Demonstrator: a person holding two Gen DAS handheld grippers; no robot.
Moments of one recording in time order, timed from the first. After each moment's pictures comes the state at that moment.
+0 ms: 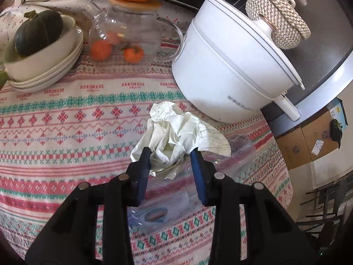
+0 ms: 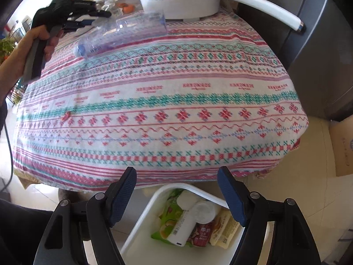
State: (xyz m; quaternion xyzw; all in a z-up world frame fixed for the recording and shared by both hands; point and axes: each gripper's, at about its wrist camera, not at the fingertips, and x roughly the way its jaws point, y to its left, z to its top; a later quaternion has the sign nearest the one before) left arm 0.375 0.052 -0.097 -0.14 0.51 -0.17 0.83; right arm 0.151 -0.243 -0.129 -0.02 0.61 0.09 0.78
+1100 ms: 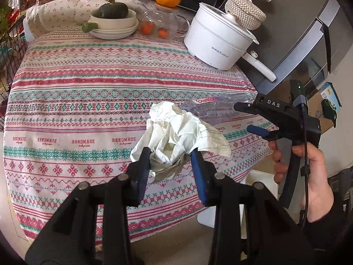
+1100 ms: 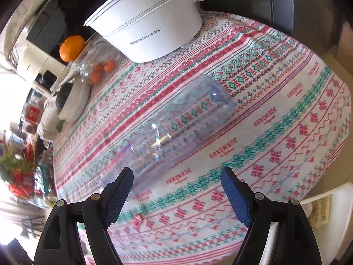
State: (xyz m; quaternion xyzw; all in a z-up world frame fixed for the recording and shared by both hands) left arm 0.146 0.109 -0.058 -0.13 0.49 -0.13 0.85; right arm 0.234 -0.174 -0.131 0.27 0.56 -0.02 0.78
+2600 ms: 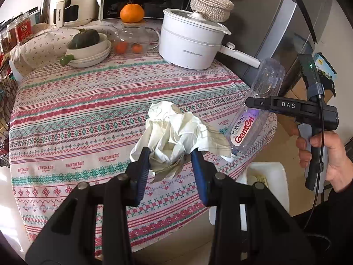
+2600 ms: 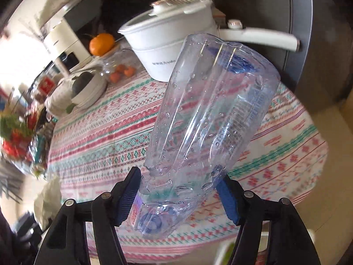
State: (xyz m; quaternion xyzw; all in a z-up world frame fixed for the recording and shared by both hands) left arm 0.127 0.067 -0.043 -0.03 0.45 -0.17 0.88; right arm 0.216 -0.197 -0.076 0.12 0.52 0.05 0.84
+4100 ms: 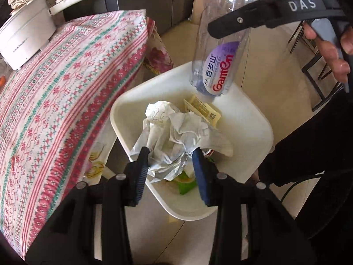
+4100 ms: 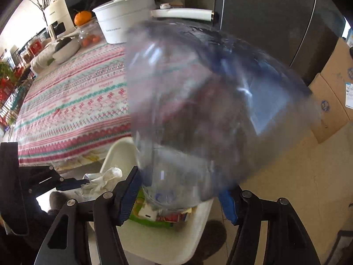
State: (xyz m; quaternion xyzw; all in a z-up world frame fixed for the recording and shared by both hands) left arm 0.012 -0.184 -0.142 0.22 0.48 -0.39 0.75; right arm 0.023 -0.352 -0.088 0.02 0.56 0.00 0.83
